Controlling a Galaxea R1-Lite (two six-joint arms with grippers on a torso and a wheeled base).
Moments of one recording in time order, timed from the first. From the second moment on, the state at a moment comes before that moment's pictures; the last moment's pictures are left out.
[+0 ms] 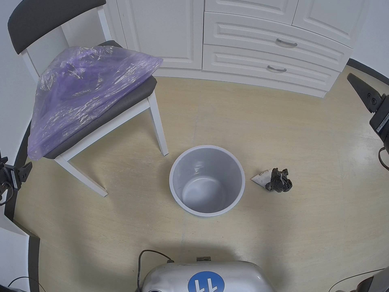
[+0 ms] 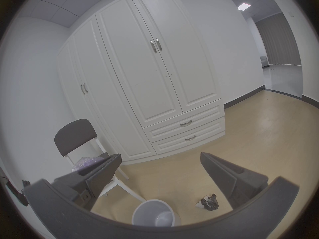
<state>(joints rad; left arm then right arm) 0.54 1.29 -0.47 -0.57 -0.30 0.29 0.79 1.13 -0.62 -0.88 -0.74 0.16</state>
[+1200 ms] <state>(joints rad) 0.52 1.73 -0.49 -1.17 -0.20 0.07 0.79 1.11 -0.62 -0.88 -0.73 0.16</state>
